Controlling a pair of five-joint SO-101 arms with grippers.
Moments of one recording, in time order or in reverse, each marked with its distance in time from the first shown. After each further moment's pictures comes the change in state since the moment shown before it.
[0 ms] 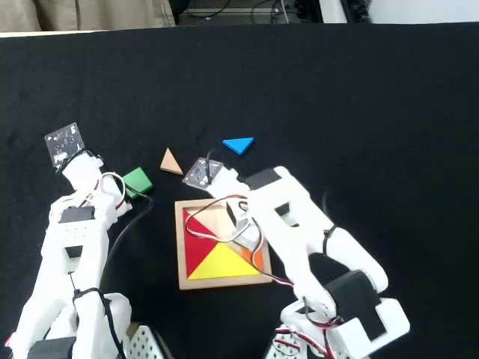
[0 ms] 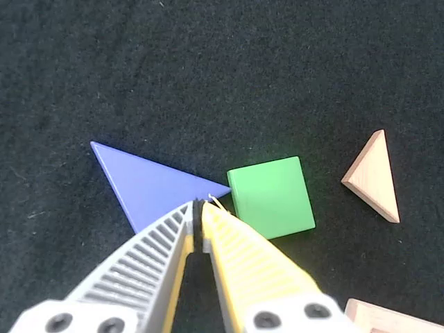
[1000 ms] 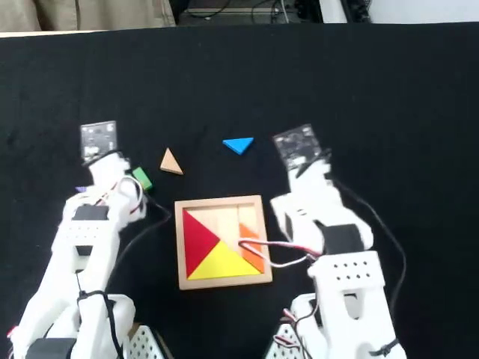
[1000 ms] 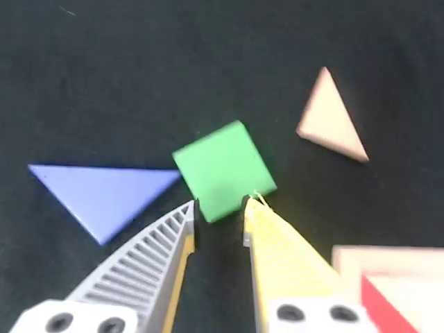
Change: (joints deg) left arm 6.7 0.0 -0.4 1.9 -10.7; right arm 20.8 -49.2 21.0 -11.3 -20.7
